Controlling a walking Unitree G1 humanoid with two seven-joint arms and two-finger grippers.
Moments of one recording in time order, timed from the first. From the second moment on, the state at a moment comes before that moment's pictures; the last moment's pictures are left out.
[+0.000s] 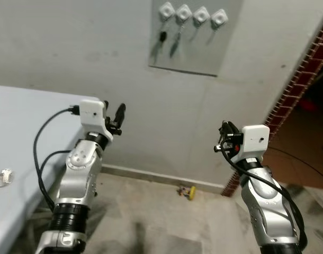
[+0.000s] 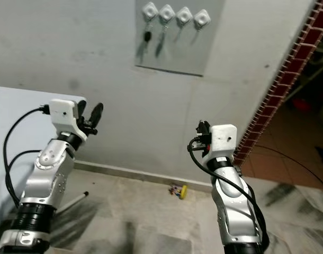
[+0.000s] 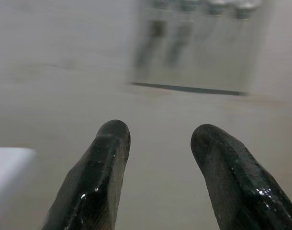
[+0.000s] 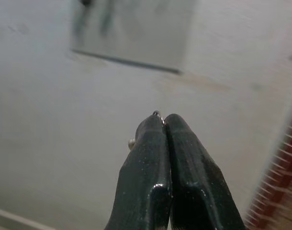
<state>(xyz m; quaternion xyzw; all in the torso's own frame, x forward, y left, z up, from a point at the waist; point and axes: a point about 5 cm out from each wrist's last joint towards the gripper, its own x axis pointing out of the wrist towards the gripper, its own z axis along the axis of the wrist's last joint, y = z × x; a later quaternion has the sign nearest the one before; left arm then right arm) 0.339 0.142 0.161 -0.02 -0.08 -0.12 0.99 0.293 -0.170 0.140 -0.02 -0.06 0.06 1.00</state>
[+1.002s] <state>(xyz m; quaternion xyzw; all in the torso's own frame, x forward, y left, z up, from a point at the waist) 0.336 0.143 0.163 -0.07 -0.06 -0.13 0.99 0.292 -0.162 0.145 -0.01 -0.07 0.07 1.00</state>
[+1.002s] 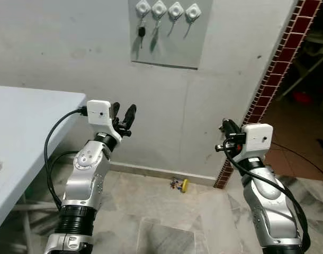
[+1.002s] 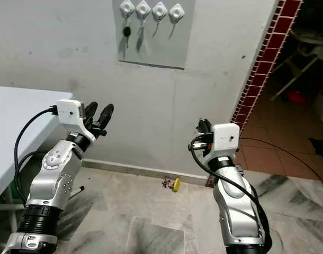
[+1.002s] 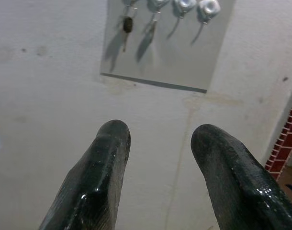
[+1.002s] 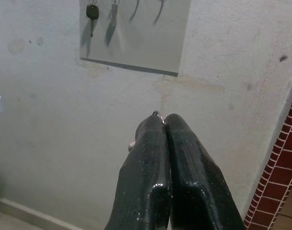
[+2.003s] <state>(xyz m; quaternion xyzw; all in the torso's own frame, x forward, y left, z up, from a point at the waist) 0.336 0.132 0.162 -0.10 -0.05 -0.14 0.98 0.289 -0.169 0.143 -0.02 -0.06 0.07 1.00</state>
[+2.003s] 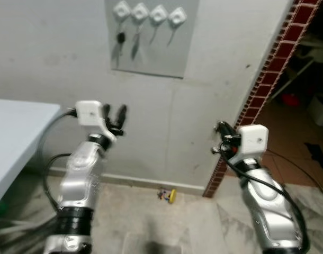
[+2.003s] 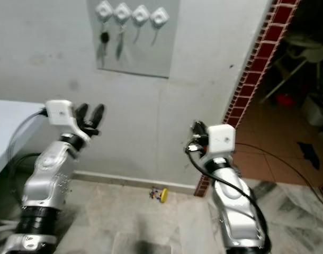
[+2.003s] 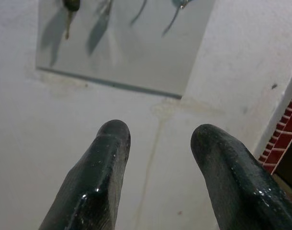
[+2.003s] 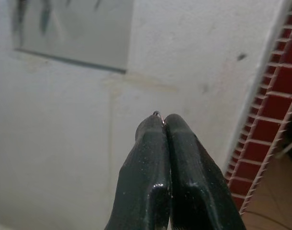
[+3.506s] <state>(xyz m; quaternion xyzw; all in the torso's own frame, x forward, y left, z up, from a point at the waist) 0.336 0.134 0.161 -0.07 -0.04 -0.13 0.99 0.288 -0.161 0.144 -0.02 -0.05 0.09 0.99</state>
